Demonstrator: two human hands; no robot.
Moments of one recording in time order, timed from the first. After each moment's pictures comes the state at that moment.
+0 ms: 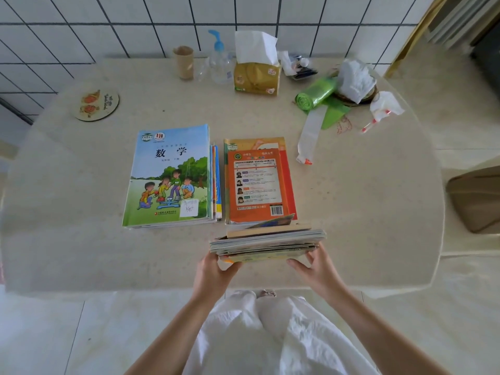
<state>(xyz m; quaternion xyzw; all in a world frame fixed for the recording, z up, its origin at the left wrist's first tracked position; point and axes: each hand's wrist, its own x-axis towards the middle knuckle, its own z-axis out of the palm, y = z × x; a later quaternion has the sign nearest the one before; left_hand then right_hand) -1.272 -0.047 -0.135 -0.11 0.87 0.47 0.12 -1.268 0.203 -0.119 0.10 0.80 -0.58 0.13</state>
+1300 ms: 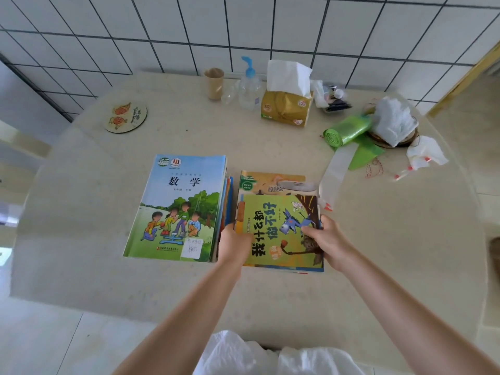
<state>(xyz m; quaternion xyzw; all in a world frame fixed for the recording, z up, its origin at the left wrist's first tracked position) -1.424 0.013 -0.070 -0.37 0.70 0.58 0.17 -1.461 0.211 -0.088 0.25 0.70 -0.61 0.26</state>
